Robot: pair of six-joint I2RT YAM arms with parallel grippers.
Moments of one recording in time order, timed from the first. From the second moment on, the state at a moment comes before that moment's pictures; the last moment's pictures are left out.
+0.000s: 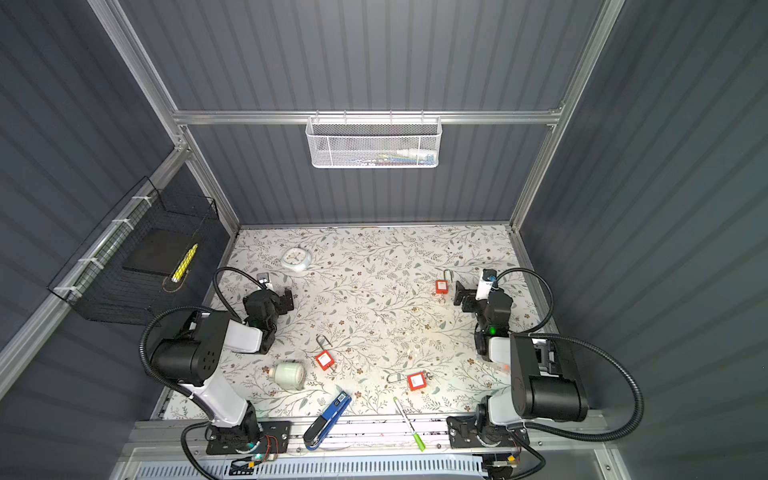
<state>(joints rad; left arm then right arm) -0.10 1.73 0.46 0.86 -0.33 -0.01 -0.09 1.46 0.32 0.88 -0.16 0.05</state>
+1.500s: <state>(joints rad) -0.10 1.41 0.79 0.19 -0.38 -0.08 0.00 1.16 0.35 0.60 -0.07 0.05</state>
